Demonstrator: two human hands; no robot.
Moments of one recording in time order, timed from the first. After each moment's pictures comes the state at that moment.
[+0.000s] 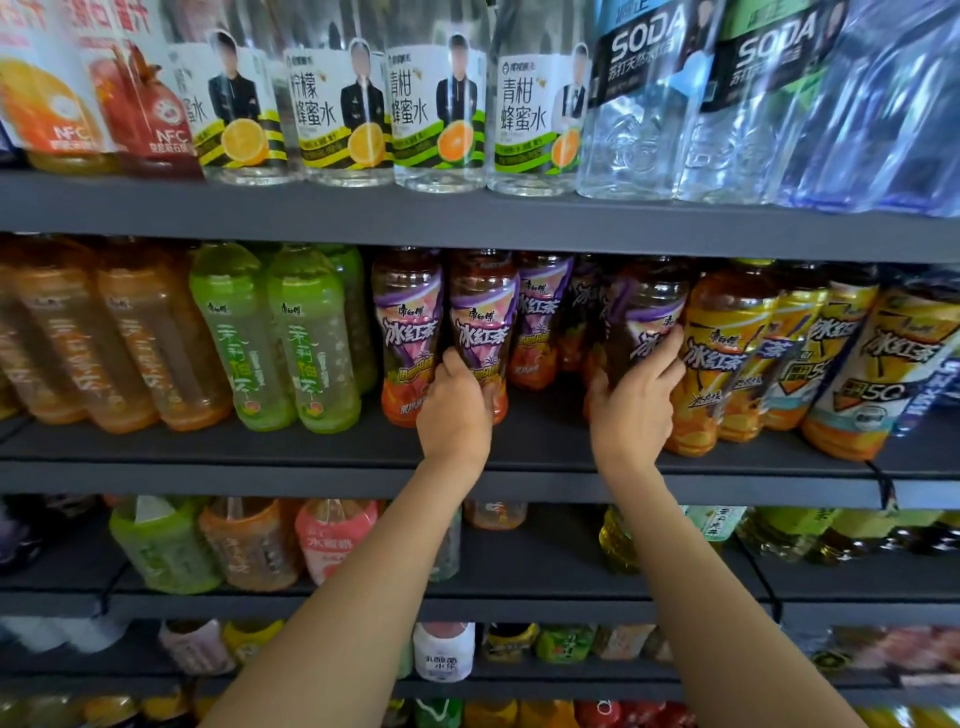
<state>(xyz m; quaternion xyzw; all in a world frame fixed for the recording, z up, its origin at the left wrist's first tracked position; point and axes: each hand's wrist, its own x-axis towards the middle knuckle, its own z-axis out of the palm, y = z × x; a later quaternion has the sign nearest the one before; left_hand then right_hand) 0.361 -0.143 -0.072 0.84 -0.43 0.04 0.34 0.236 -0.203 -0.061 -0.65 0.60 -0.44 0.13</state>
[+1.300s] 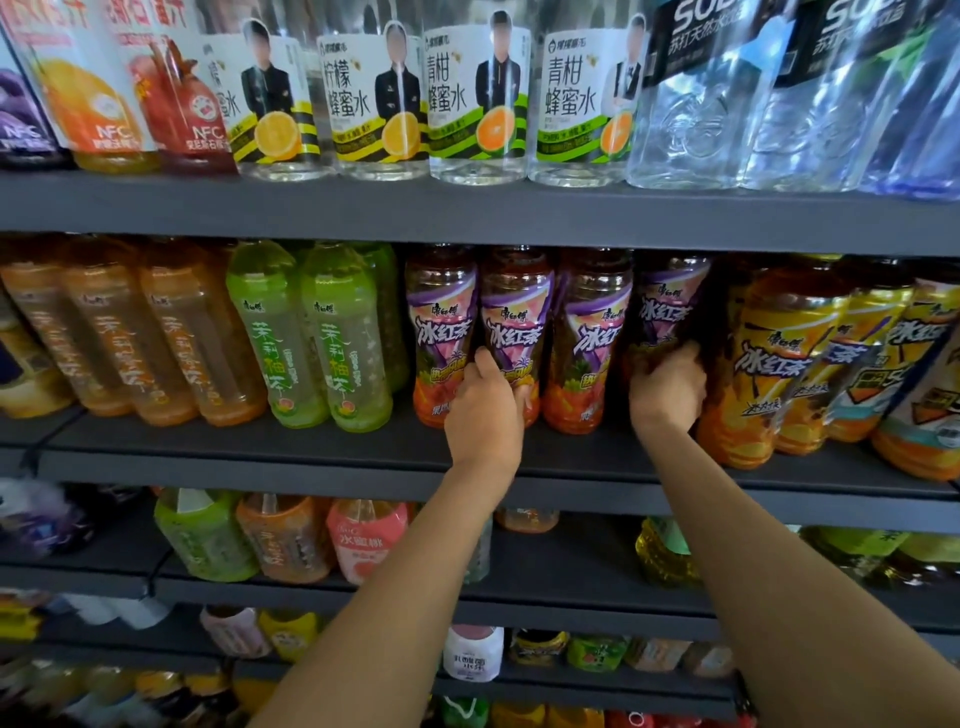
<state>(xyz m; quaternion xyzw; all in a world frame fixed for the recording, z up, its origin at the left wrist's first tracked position) 0.365 -0.142 -0.074 0.84 -0.43 0.08 0.31 0.253 -0.261 -0.069 -0.62 0.63 -0.40 0.22</state>
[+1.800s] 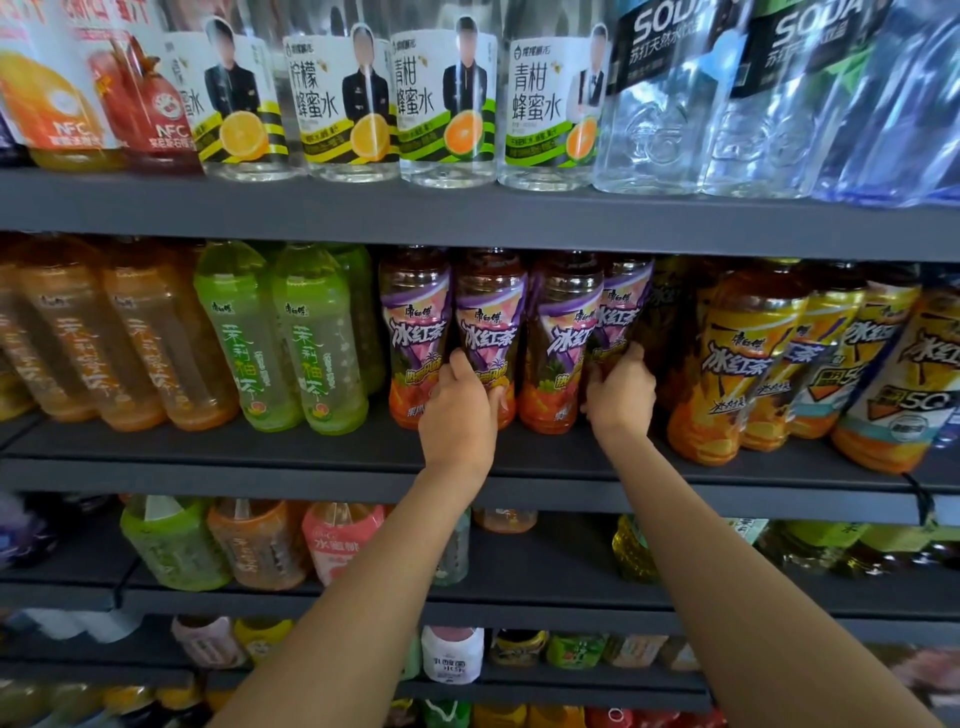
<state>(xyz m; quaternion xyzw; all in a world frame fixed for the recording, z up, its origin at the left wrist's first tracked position) 0.366 -0.143 -0.076 0.84 -0.43 0.08 0.32 0.265 -0.261 -0.084 -0.68 0.56 -0.42 0.22</state>
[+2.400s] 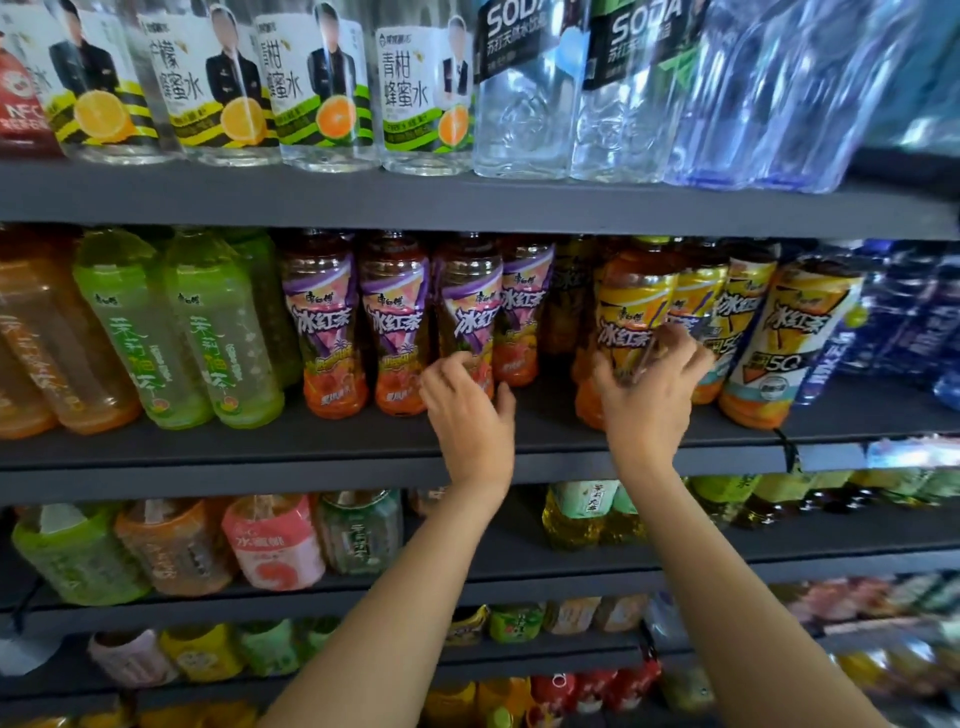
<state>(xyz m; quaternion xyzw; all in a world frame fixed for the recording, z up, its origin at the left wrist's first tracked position) 0.270 -0.166 -0.091 0.74 -0.40 0.06 0.54 0.155 -0.220 -0.062 -0.63 0.57 -0.51 0.12</state>
